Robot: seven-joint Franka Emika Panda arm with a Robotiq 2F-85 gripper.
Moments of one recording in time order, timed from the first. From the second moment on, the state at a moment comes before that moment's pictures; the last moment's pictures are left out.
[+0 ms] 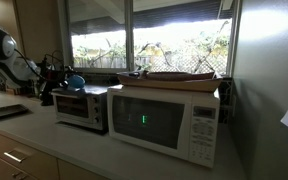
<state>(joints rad) 0.51 0.28 0.43 -1.73 -1.43 1.37 0.33</state>
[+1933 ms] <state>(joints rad) 0.41 0.16 0.33 -1.41 -0.60 1.47 0.39</state>
